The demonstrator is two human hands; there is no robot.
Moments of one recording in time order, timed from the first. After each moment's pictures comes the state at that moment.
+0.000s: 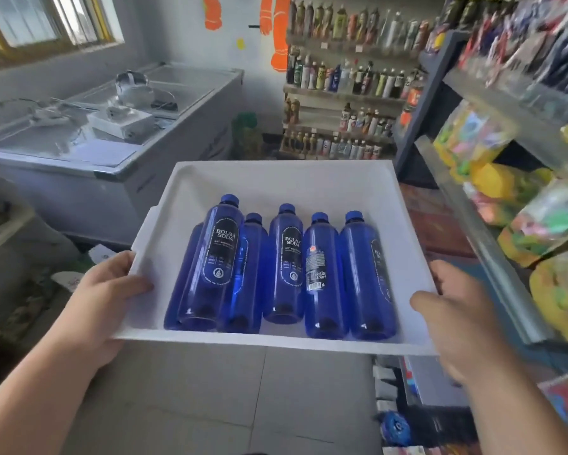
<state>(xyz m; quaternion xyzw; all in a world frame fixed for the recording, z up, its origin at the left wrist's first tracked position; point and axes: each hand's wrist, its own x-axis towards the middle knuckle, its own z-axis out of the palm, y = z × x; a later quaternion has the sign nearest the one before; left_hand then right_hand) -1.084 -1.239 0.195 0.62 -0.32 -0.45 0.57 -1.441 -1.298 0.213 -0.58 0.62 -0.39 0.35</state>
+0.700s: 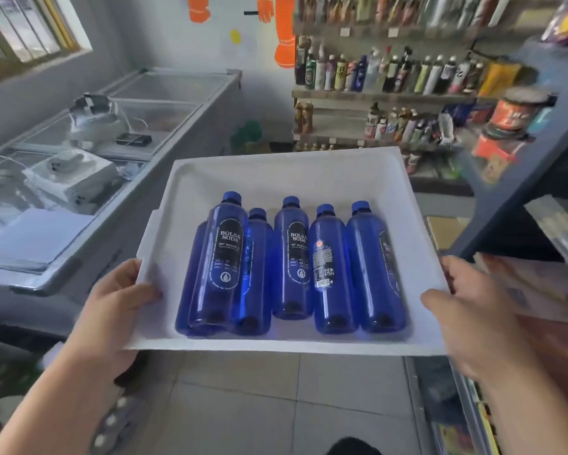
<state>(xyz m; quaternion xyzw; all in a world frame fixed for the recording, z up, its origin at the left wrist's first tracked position) -0.952 -1.782 0.179 0.62 -0.30 -0.45 0.56 -1.308 -1.856 0.182 -0.57 0.62 -0.38 0.39</state>
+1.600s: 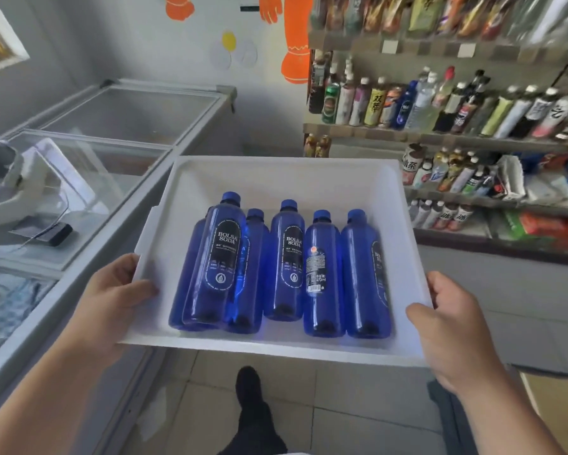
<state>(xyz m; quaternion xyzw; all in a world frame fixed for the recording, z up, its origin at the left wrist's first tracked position) -0.773 -2.439 0.126 0.65 -0.32 -0.41 0.56 -1.141 -2.510 0.126 -0.53 0.61 -0.39 0.44</state>
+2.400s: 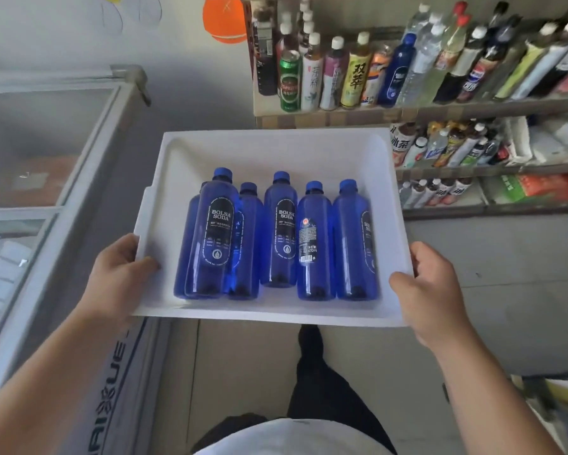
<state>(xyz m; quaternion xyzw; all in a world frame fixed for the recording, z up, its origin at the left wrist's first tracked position) -0.692 -2.905 0.069 0.69 -0.38 -0.41 0.44 -1.056 -2.896 0.059 -0.45 0.68 -0.41 0.41</state>
